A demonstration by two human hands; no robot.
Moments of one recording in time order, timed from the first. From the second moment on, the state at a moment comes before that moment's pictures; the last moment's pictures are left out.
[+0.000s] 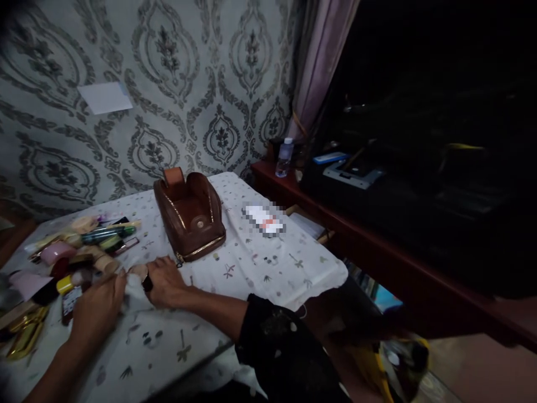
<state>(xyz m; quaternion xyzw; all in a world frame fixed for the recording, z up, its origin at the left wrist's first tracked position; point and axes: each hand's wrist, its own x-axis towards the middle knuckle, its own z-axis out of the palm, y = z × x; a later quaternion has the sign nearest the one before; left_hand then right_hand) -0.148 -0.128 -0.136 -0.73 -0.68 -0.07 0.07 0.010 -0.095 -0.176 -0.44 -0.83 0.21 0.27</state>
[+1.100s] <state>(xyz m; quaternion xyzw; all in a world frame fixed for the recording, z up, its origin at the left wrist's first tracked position) -0.157 -0.124 -0.175 -0.79 -0.59 -0.11 0.10 0.006 -0.092 -0.180 -0.43 -0.85 0.17 0.25</state>
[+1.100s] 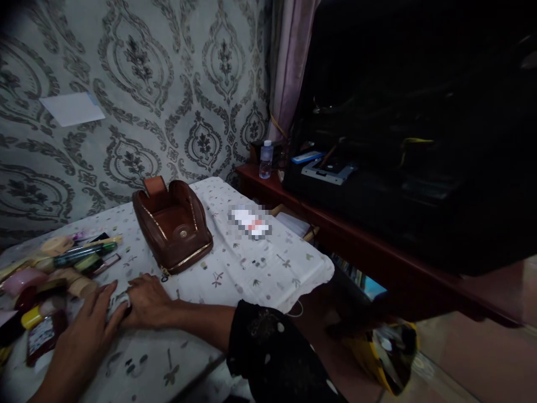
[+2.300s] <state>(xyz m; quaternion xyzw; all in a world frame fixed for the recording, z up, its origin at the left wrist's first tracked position) -0.171 -0.122 -0.180 -0.72 -0.57 -0.39 -0.11 0.009 -0.092 -0.188 -0.34 -0.77 0.32 0.43</state>
